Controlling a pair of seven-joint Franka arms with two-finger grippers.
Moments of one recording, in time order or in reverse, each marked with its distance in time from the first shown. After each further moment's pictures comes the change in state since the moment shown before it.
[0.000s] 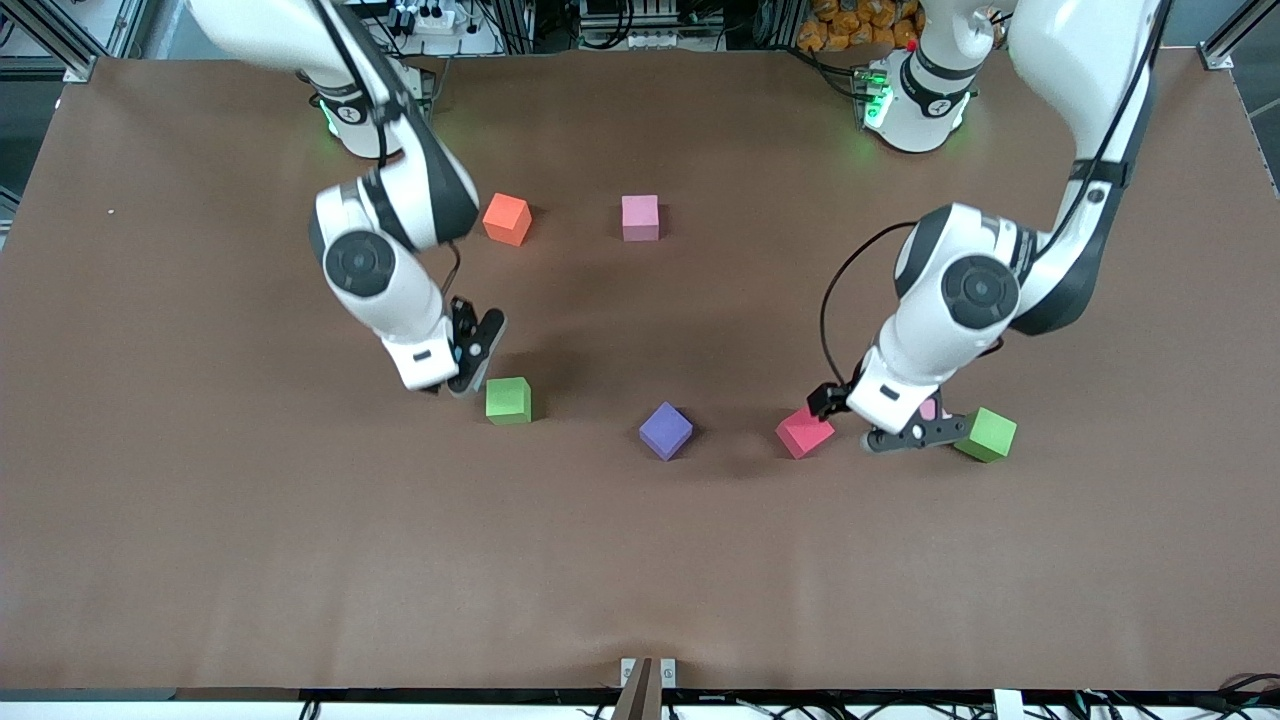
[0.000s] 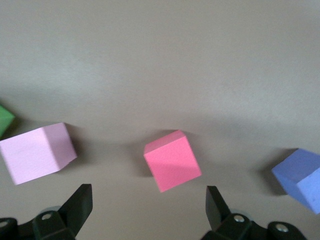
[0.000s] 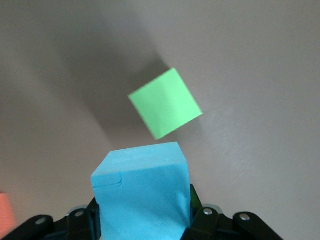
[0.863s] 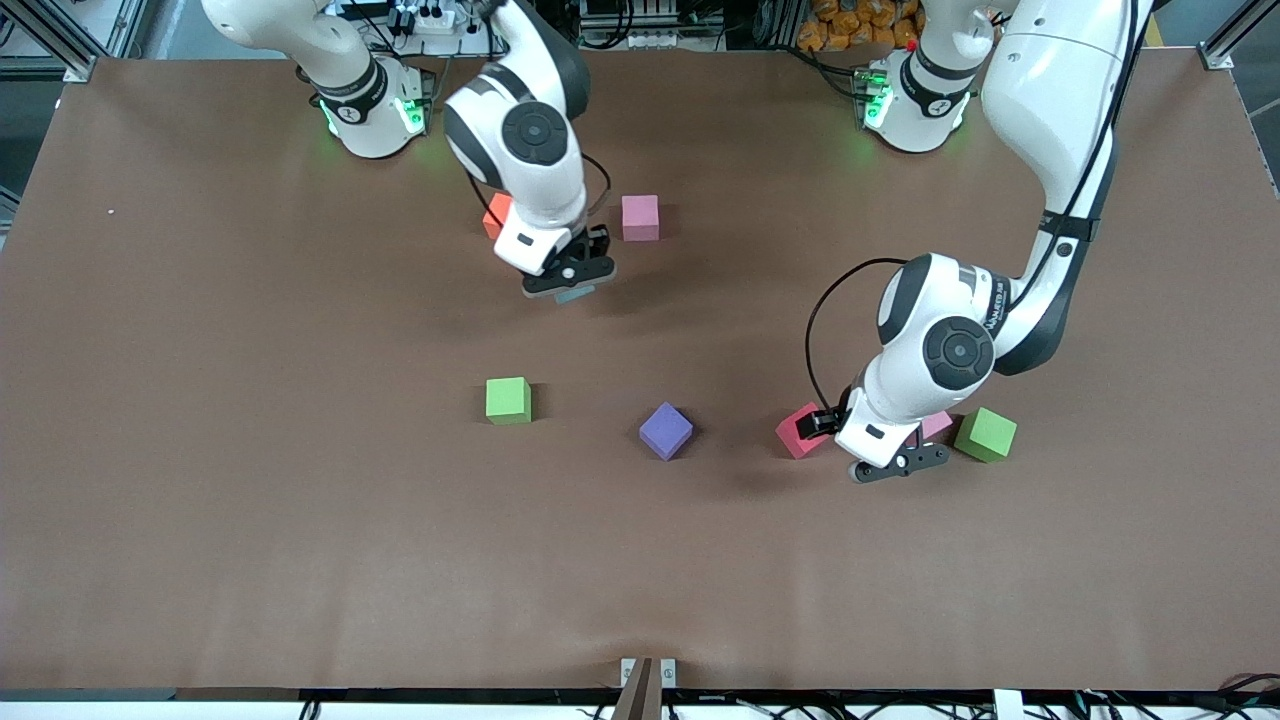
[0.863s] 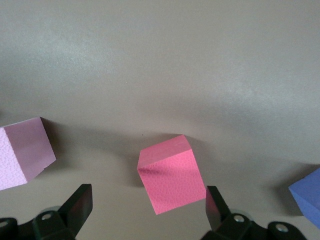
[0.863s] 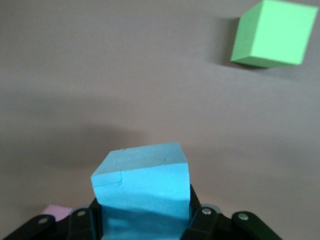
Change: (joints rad) left arm -0.036 0.120 0.047 0.072 -0.030 -0.030 -0.013; right arm 0.347 0.016 0.006 -0.038 0.004 0.069 1.158
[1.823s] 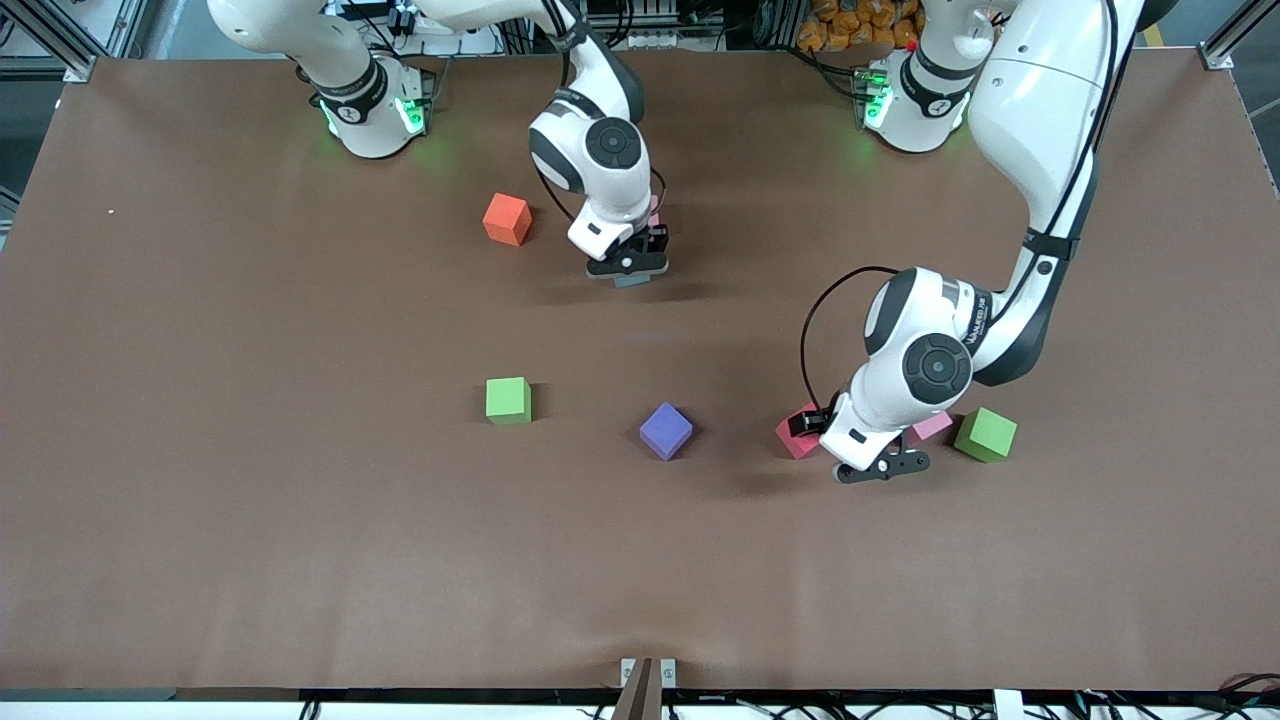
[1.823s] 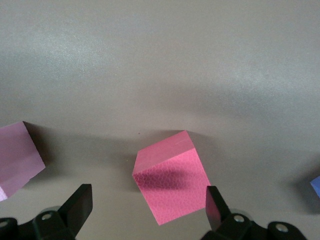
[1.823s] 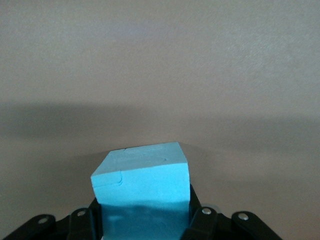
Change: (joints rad) left arm -0.012 0.050 0.002 0.018 0.011 0.000 0.057; right arm 0.177 0.199 0.004 0.000 0.121 0.220 0.210
